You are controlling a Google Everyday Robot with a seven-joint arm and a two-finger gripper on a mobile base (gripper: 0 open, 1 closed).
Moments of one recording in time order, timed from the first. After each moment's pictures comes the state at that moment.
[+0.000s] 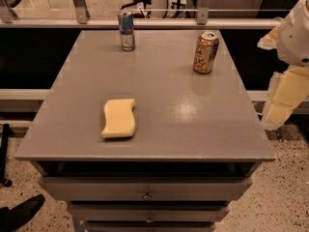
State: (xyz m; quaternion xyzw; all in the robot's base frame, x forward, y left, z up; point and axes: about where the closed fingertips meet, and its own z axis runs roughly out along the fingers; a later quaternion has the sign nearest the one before) arm 0.438 -0.217 0.976 -0.60 0.78 -0.03 0.16
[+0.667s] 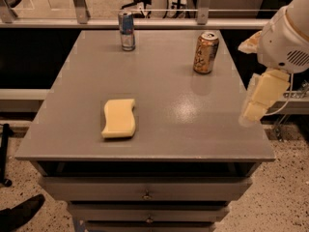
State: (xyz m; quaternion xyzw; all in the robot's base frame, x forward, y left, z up) arm 0.460 -0.191 0.958 -0.61 0.77 0.01 0.20
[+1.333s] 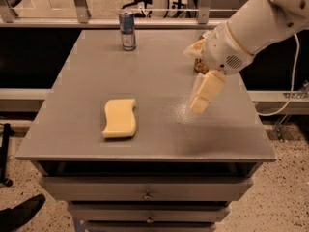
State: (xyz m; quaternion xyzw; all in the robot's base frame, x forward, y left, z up) arm 0.511 -0.092 0.923 -0.65 0.69 0.15 0.27
